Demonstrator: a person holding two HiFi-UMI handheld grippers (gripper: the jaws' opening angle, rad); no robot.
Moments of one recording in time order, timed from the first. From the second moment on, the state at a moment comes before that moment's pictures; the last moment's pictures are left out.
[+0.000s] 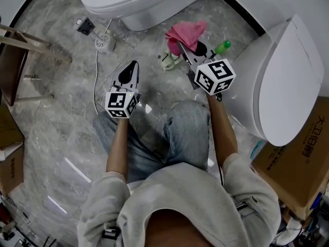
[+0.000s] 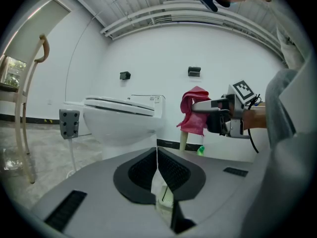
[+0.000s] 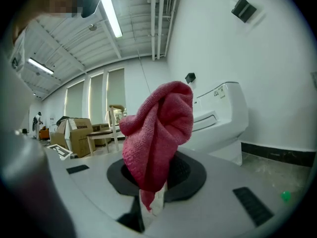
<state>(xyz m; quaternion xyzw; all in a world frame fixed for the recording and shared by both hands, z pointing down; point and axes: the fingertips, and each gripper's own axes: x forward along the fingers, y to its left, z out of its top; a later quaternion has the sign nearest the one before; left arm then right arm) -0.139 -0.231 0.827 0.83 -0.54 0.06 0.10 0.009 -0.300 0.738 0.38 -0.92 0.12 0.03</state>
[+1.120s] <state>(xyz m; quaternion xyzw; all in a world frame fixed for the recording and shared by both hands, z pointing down) -0.144 -0.229 0.835 0.83 -0.55 0.07 0.11 -0.001 -0.279 0.949 0.35 -0.88 0.26 0.18</state>
